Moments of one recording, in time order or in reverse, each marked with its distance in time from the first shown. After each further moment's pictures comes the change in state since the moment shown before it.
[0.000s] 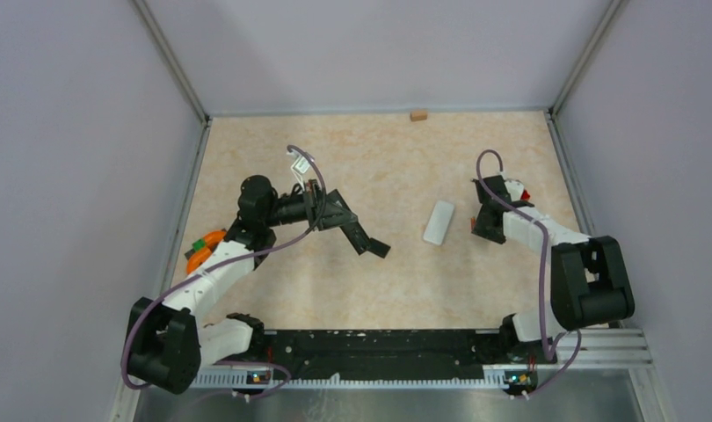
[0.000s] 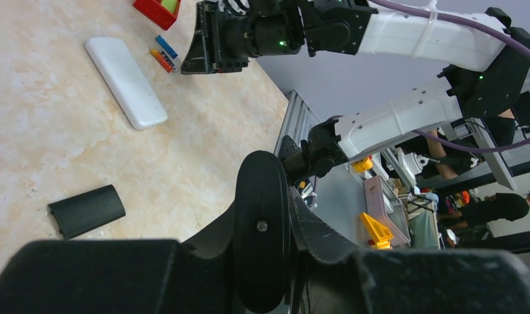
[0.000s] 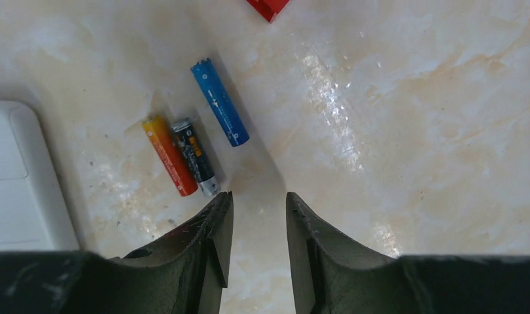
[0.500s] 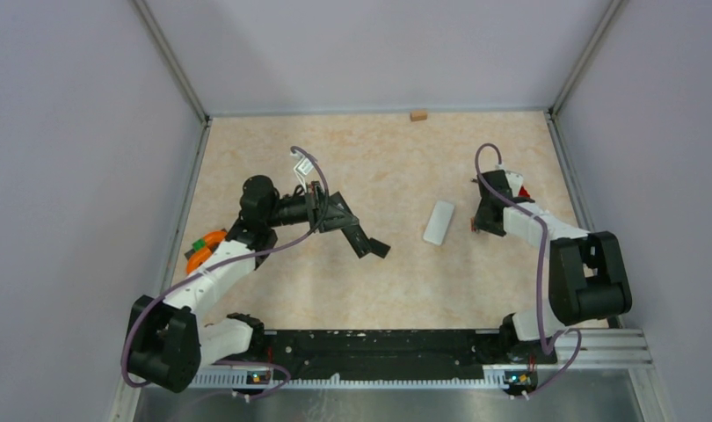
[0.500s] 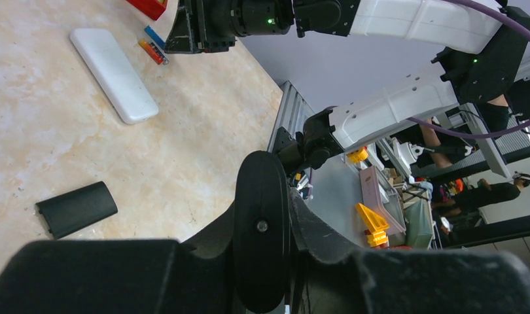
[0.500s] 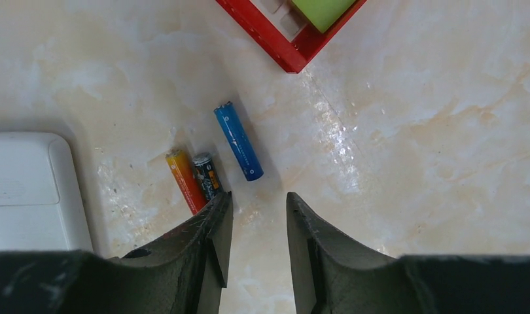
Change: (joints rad) left arm -0.012 0.007 0.000 0.000 0.035 0.005; right arm -0.028 0.062 0.044 0.055 -0.002 -0.072
